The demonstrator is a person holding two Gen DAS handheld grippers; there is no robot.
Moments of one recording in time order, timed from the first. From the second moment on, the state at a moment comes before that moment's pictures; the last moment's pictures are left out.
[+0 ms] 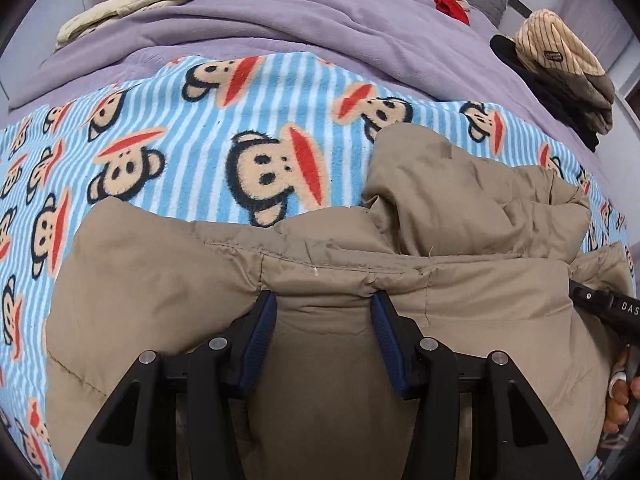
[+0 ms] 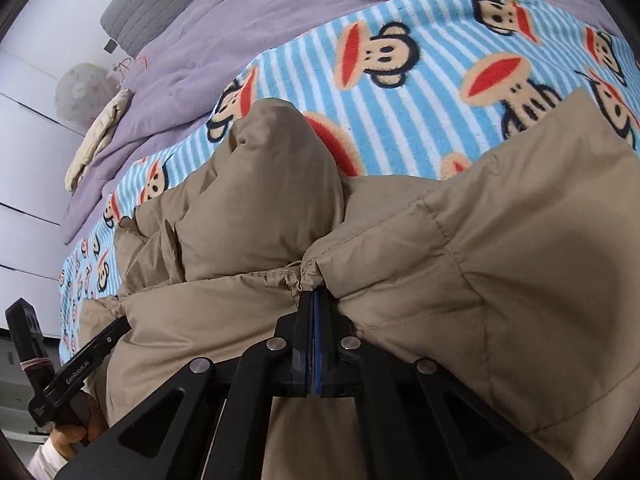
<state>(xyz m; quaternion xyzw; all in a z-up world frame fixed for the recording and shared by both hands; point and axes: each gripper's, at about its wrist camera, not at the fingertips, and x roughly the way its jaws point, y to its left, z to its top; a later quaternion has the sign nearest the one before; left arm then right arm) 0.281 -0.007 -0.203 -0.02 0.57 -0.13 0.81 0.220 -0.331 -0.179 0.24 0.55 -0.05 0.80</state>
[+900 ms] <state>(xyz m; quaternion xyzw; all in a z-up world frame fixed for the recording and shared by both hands) 0.312 0.084 -0.202 -0.01 0.58 -0.04 0.81 0.188 -0.442 -0.168 0.27 0.53 -0.17 0.78</state>
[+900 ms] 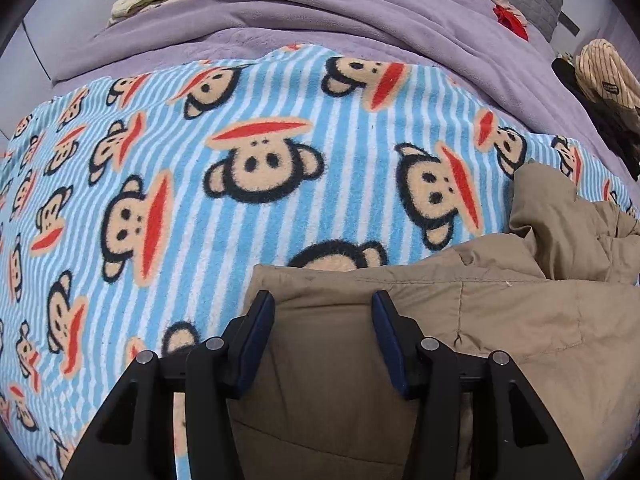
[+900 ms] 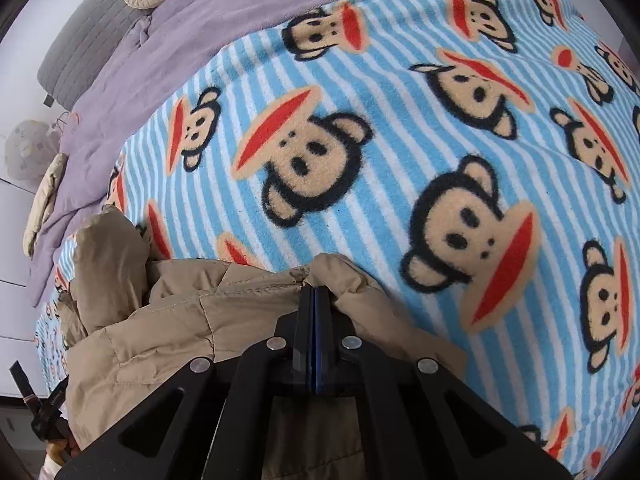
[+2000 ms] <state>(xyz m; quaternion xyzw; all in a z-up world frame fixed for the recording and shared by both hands) 0.121 0.077 -0.143 0.00 0.61 -0.04 0.79 -0.010 -0.352 -0.126 0.39 0.52 -0.12 0.75</state>
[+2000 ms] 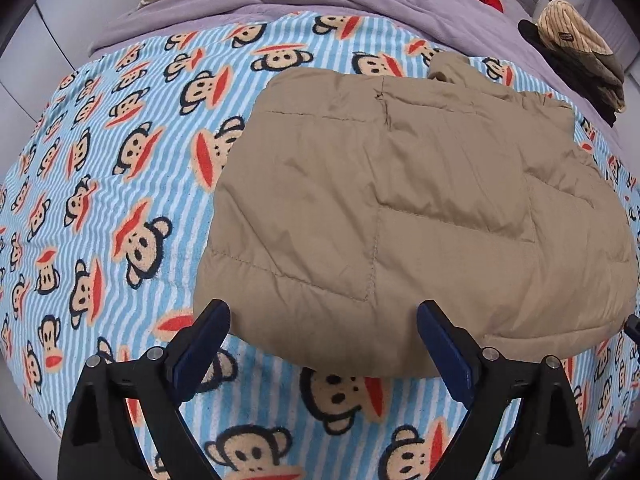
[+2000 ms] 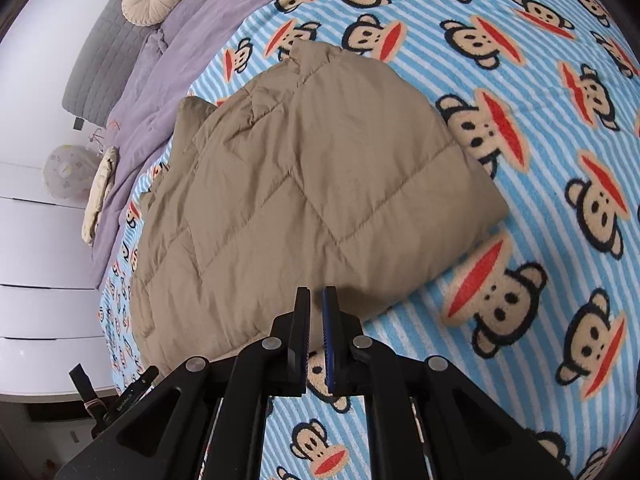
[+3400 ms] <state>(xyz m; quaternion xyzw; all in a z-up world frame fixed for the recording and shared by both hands) 0.103 0.125 -0.220 -0.37 0.63 -0.12 0.67 -0.015 -0.327 -0.207 0.56 0.49 -0.02 0.66</state>
